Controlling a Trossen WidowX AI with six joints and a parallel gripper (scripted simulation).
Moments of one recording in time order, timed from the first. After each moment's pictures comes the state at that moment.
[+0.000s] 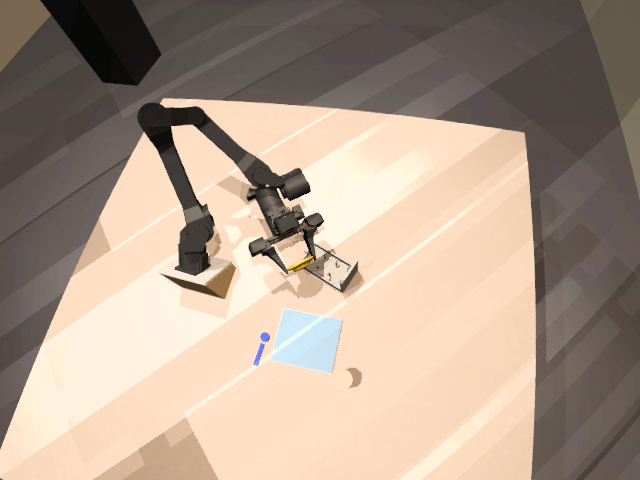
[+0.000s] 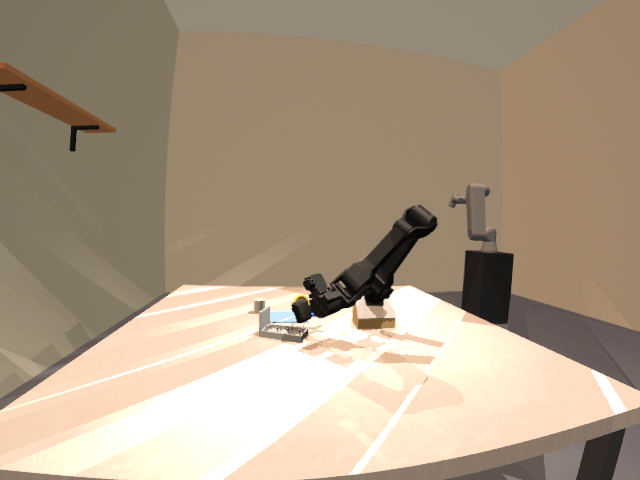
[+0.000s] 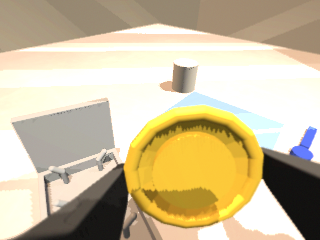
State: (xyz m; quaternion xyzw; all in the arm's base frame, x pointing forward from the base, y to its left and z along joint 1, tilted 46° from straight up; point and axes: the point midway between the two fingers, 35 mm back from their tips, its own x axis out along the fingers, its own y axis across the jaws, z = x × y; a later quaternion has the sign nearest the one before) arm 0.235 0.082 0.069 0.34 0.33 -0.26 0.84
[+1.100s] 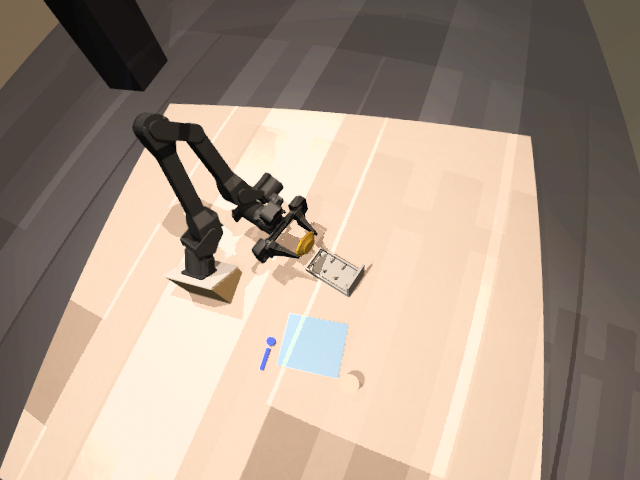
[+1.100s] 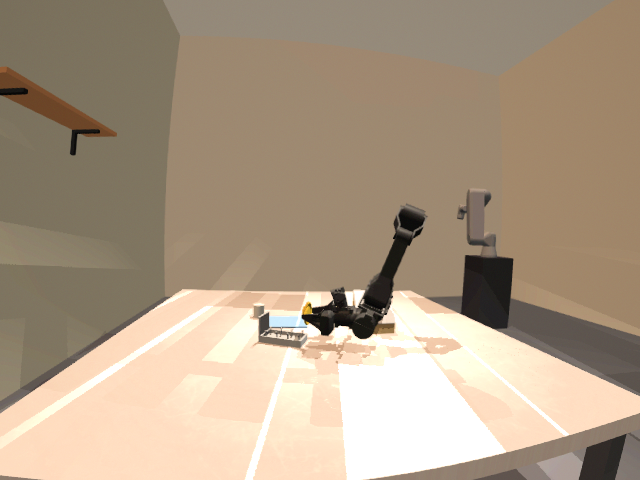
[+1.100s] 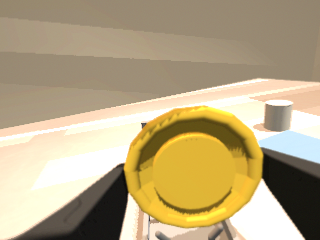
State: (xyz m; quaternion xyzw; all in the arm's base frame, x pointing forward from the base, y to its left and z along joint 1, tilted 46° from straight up) arm 0.206 0.112 0.102 0.38 0.09 -0.13 0.91
